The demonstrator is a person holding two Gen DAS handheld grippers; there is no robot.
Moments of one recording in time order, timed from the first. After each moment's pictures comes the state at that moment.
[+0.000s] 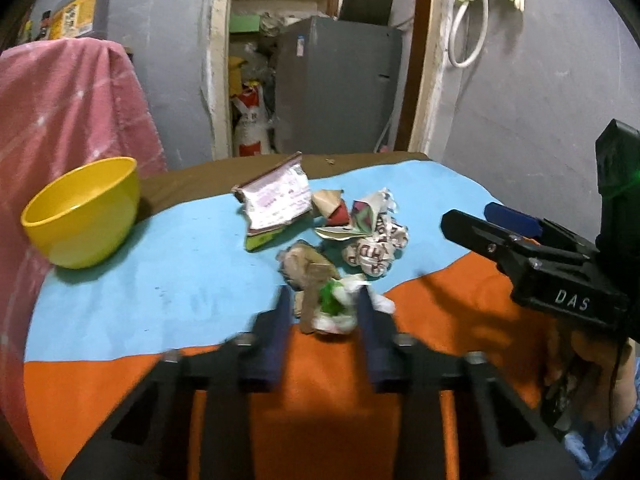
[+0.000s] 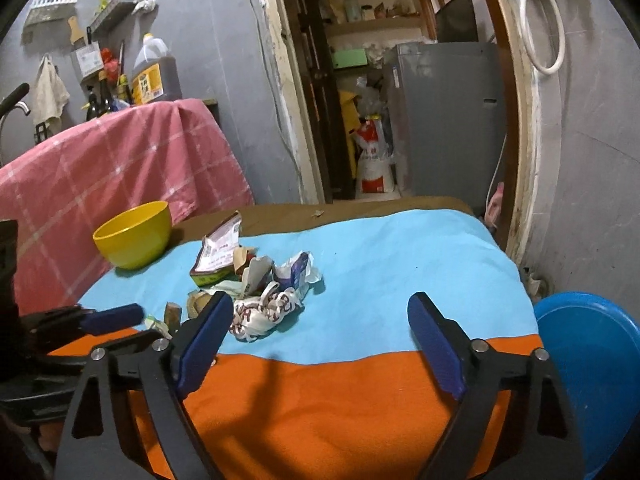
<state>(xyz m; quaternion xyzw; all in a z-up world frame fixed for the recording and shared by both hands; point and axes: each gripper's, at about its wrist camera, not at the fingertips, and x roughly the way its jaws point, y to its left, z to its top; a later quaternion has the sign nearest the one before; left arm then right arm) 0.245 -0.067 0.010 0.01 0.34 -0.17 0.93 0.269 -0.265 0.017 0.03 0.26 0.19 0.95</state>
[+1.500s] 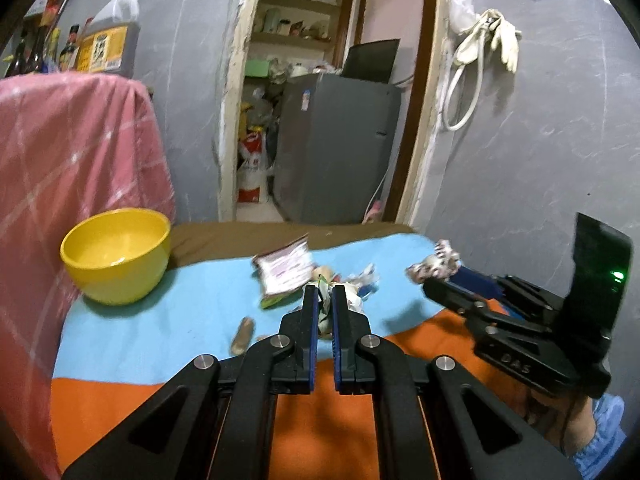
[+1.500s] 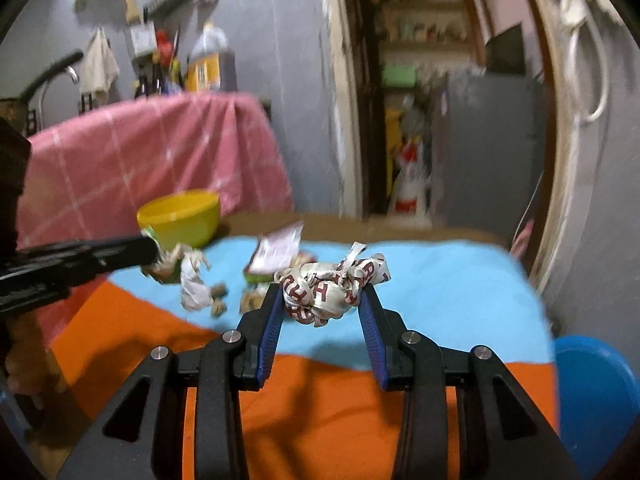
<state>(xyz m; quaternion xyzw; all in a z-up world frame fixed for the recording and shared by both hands) 0.219 -0.048 0.073 -0.04 0.25 -0.17 0.95 0.237 -0.252 0.039 -0.02 0.21 0.24 0.95</state>
